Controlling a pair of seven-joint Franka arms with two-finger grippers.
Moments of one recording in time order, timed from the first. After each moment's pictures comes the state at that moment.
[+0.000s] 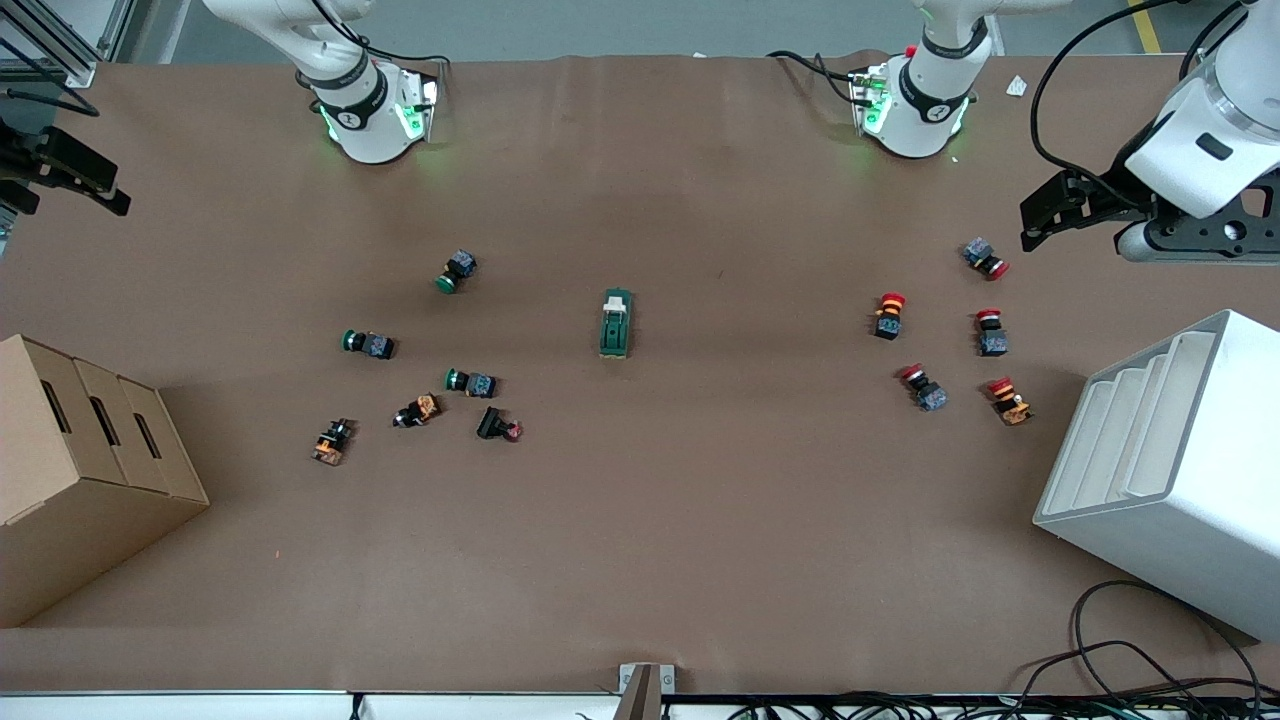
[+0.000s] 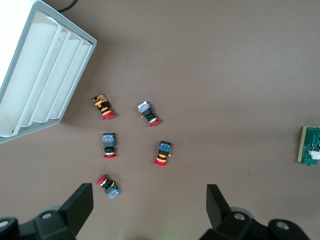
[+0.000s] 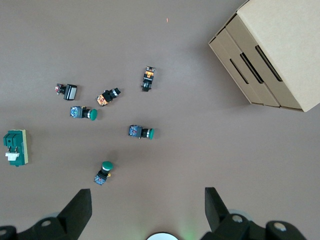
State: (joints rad) left arm -0.01 0.00 -0.17 -1.52 -0.01 1.50 -0.14; right arm 0.02 -0.10 -0.07 -1.55 0.01 1.43 -0.01
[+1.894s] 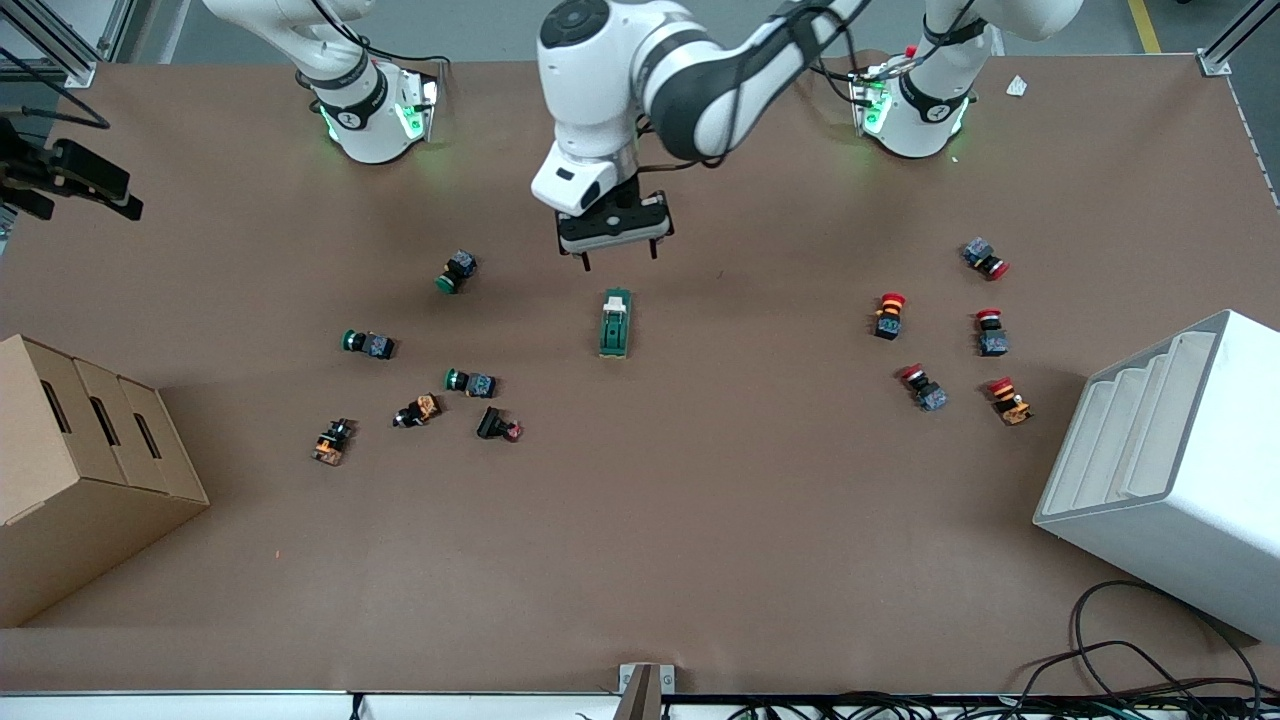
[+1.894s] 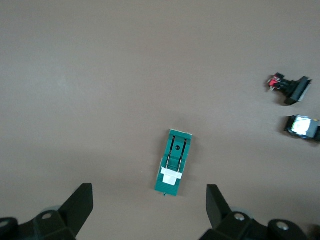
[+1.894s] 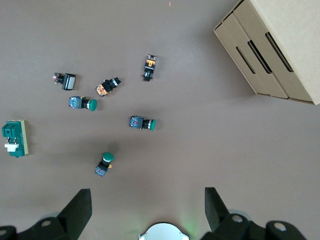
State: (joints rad) left arm -0.80 0.49 -0.28 -1.51 0.38 1.98 -1.40; right arm 0.02 -0.05 -0.07 -1.54 0.02 1.39 -0.01
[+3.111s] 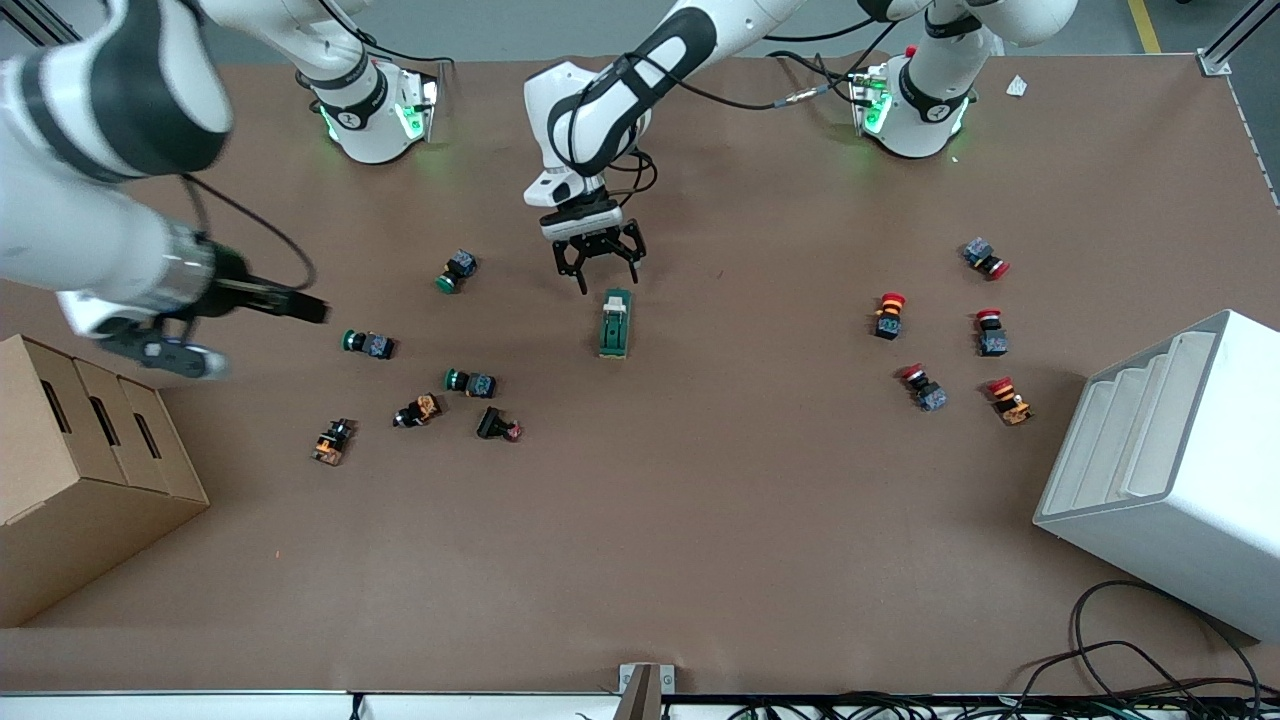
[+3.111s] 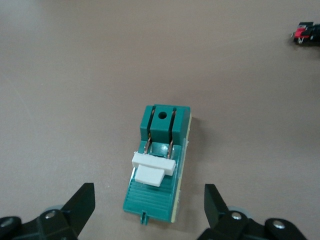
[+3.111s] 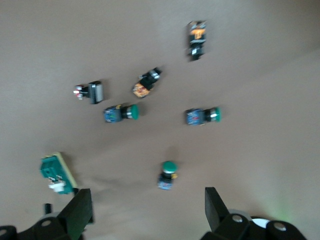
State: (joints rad) left arm -1.00 0.78 -0.28 -1.63 1.12 2.05 -1.99; right arm 0.24 0.14 -0.05 -1.66 0.15 1.61 0.52
